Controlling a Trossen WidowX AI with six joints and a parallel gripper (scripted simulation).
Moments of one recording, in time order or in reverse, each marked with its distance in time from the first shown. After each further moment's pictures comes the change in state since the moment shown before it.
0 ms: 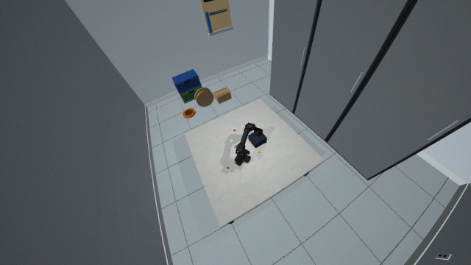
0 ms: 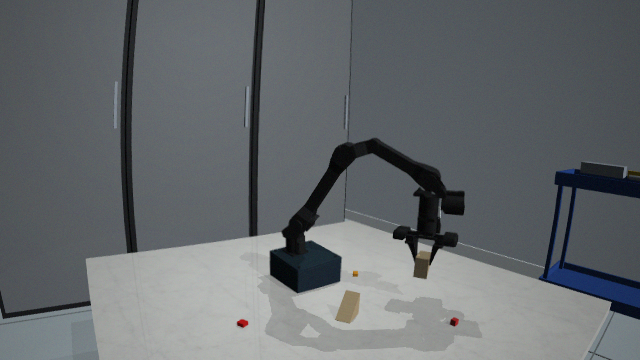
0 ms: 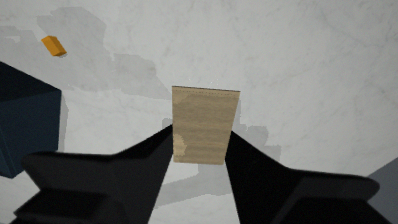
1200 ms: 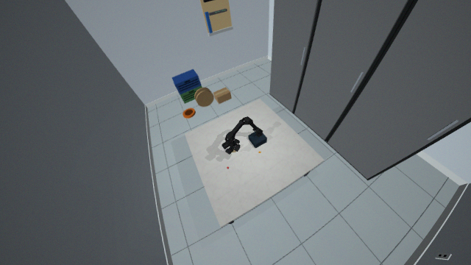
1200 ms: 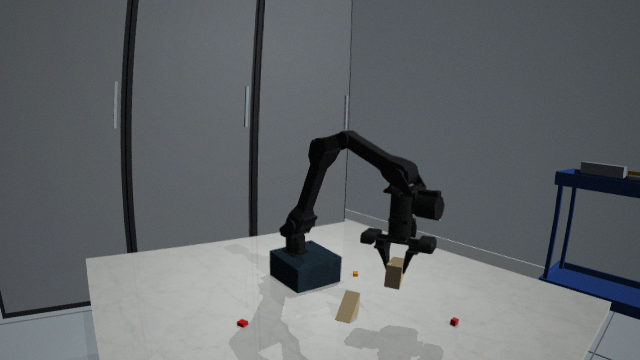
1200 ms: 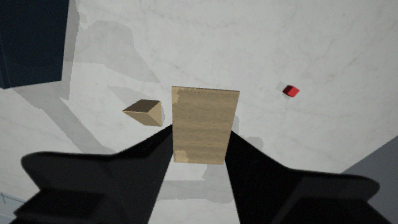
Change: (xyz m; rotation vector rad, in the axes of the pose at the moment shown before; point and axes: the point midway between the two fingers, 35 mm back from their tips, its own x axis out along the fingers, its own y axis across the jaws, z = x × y) arm -0.027 0.041 -0.158 -0.012 0.018 0.012
